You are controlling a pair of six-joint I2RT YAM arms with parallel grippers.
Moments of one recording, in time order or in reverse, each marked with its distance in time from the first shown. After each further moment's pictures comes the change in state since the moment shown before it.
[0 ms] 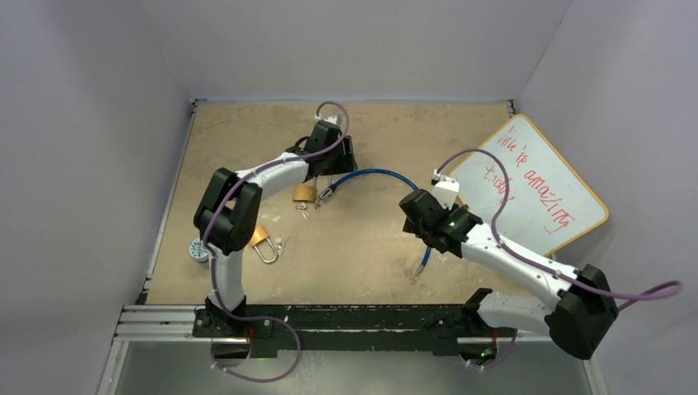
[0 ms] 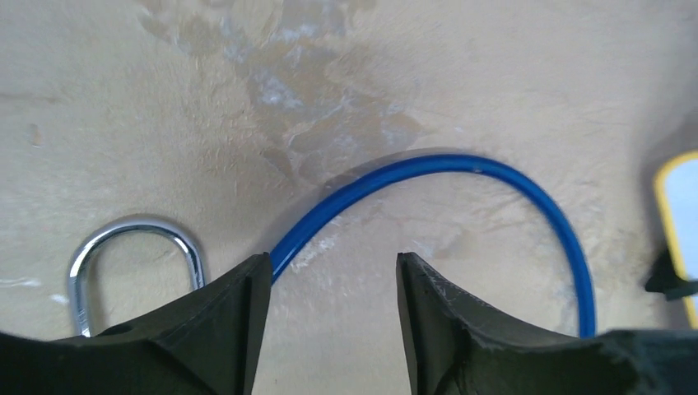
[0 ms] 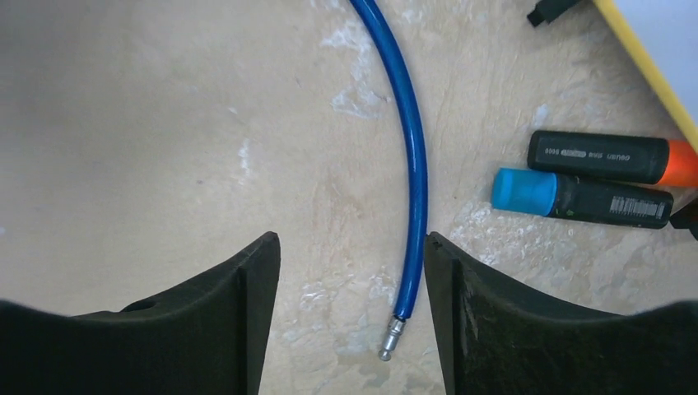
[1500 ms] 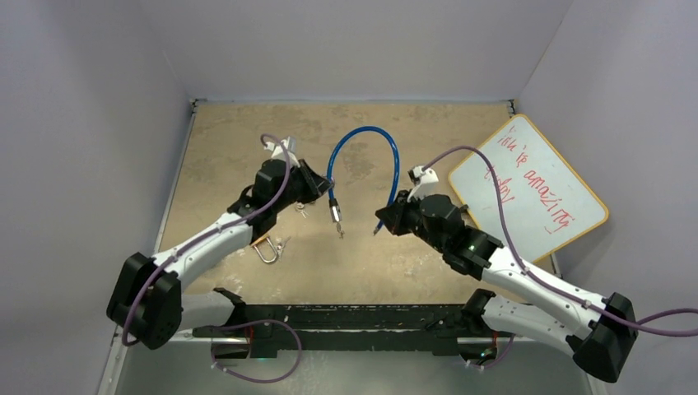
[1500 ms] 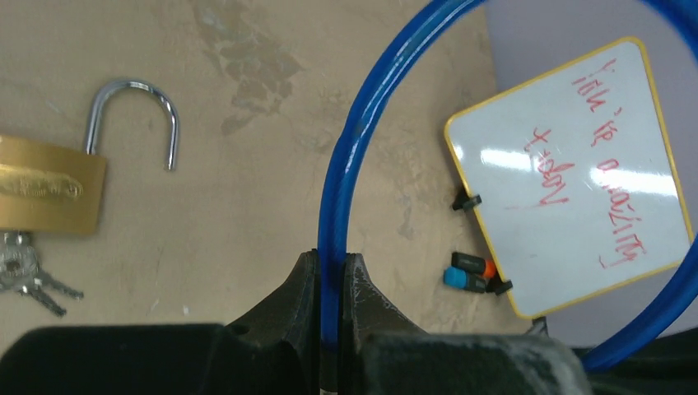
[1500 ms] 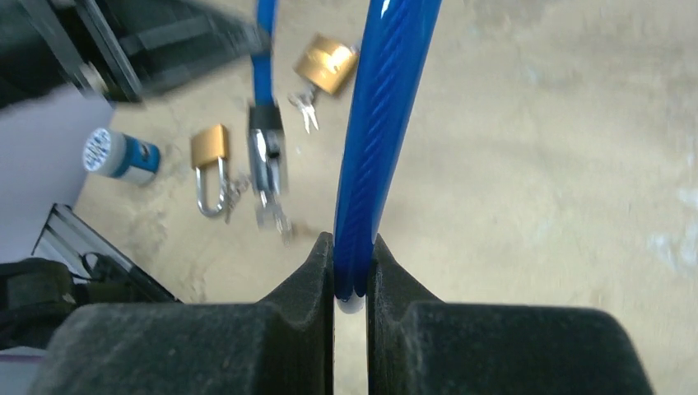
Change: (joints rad) left arm -0.003 -0.806 -0.723 0.308 0.087 -0.268; right arm 0.086 -0.229 -0.066 0.575 -0.421 -0.354
